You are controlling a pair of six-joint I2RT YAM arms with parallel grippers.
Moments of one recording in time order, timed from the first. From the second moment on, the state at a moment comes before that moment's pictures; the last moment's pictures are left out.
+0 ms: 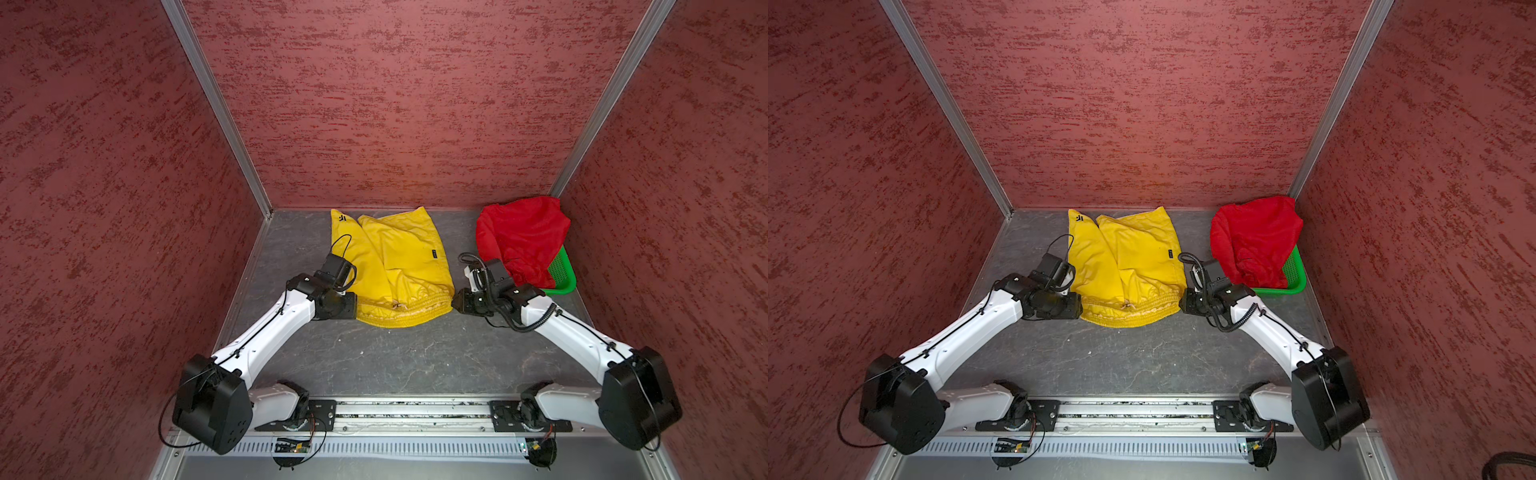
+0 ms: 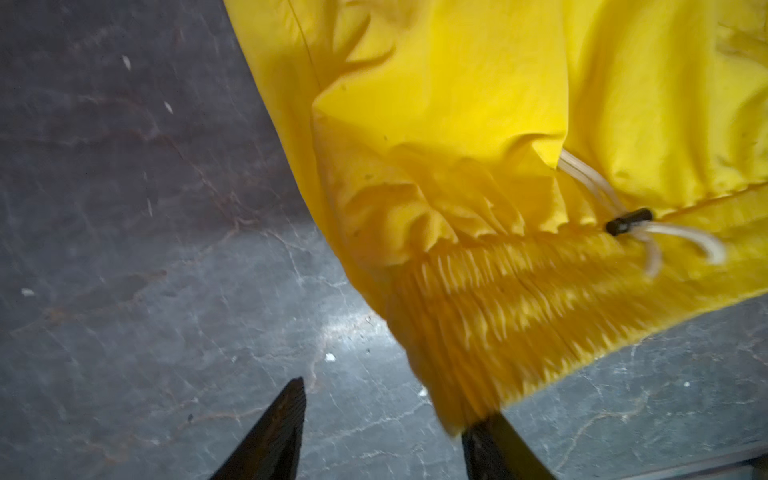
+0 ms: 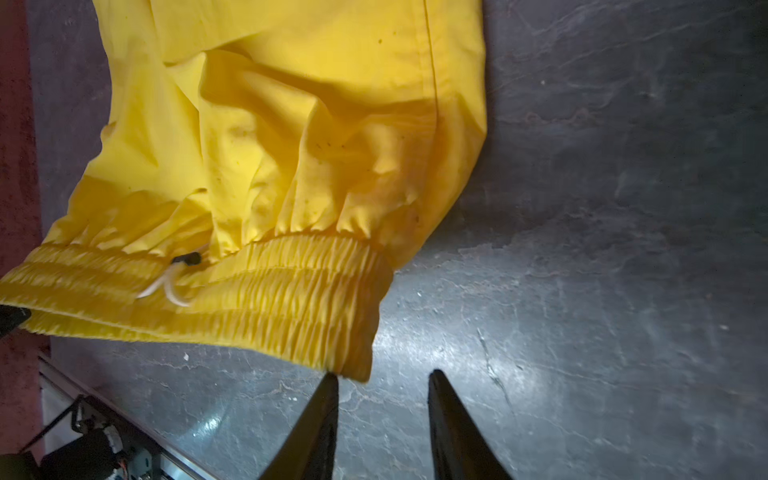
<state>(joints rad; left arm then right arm) -0.44 1.24 0.95 -0.96 0.02 -0.44 0.42 1.26 0.85 -0.60 -0.25 0.55</state>
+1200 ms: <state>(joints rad) -0.09 1.33 1.02 -0.76 0.37 -0.62 0.43 1.92 1.47 -0.62 -0.03 0.58</state>
